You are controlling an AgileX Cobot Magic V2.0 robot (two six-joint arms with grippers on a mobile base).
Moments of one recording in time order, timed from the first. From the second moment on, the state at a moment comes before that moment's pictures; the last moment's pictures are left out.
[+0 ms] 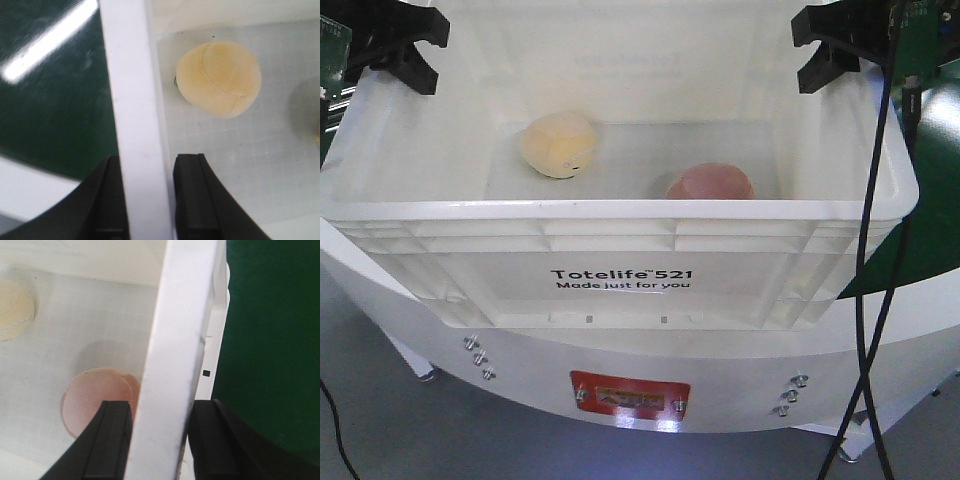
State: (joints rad) left arm -0.19 1.57 -1.72 -0.15 1.26 -0.10; right arm 0.21 1.54 -1.66 0.19 1.20 0.01
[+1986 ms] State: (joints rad) left arm -0.19 1.57 -1.72 -0.15 1.26 -0.10; right arm 0.21 1.54 -1.66 0.19 1.20 0.01
